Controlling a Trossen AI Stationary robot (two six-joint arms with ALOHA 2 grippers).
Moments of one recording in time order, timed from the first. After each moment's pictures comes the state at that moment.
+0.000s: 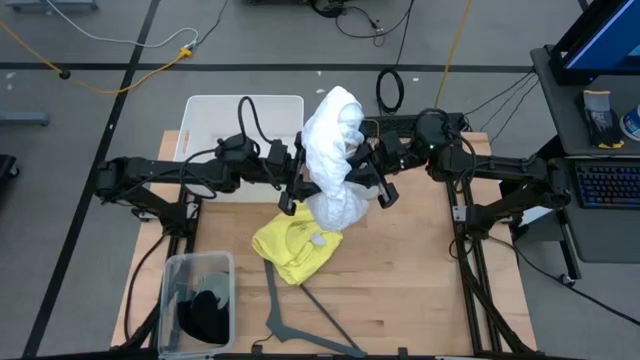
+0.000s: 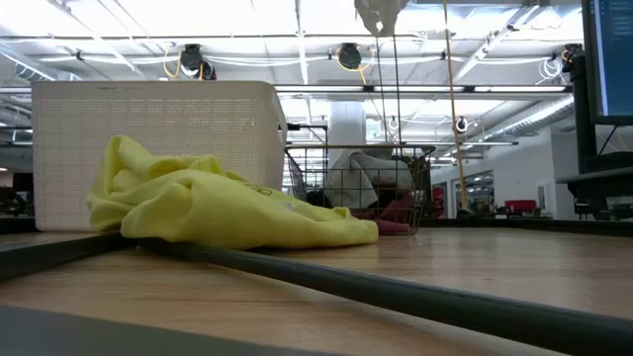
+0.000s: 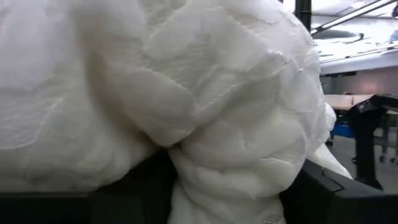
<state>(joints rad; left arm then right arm) 0.11 1.42 1.12 0.62 0.30 -0.04 -0.19 1.37 1.20 0.34 -0.53 0.10</state>
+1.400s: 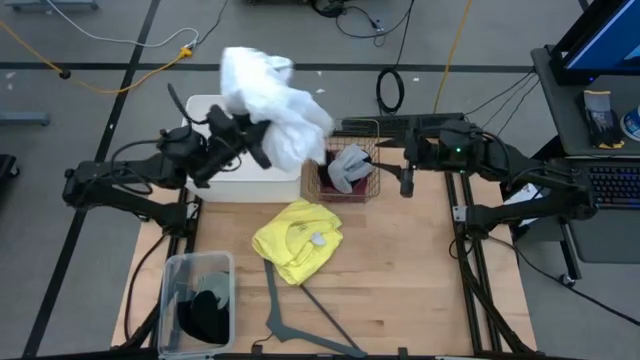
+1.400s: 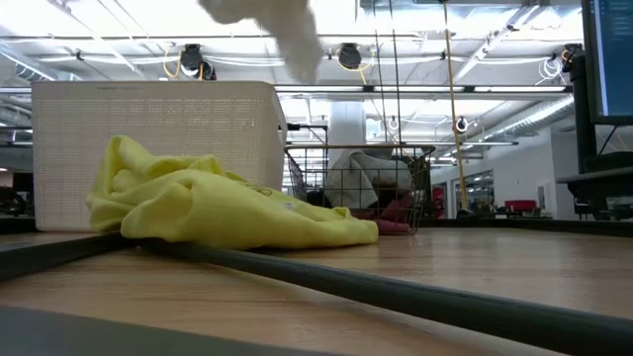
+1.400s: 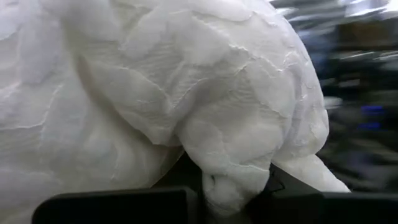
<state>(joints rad) 0.06 1.07 1.13 0.16 -0.66 0.09 -0.20 1.03 1.20 -0.45 0.03 -0.24</state>
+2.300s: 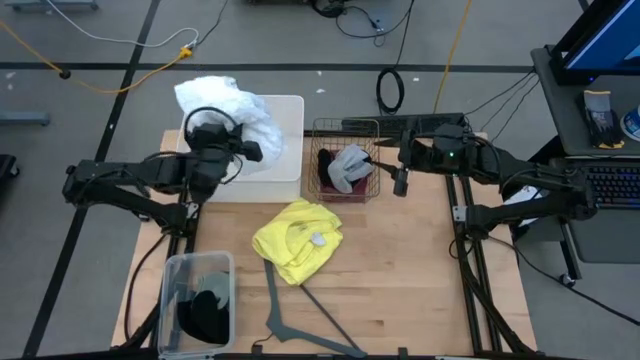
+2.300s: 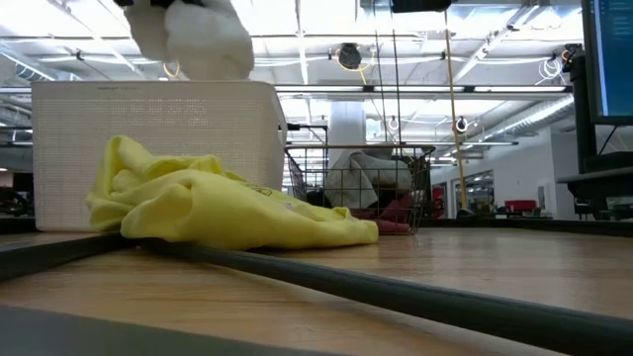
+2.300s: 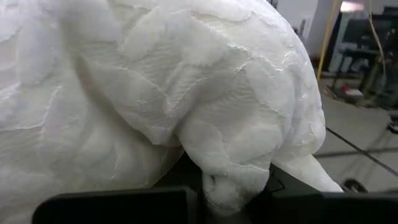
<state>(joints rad) -0.02 1.06 1.12 -0.40 -1.31 -0.46 -0.20 1.02 1.12 -0.37 0.11 -0.30</state>
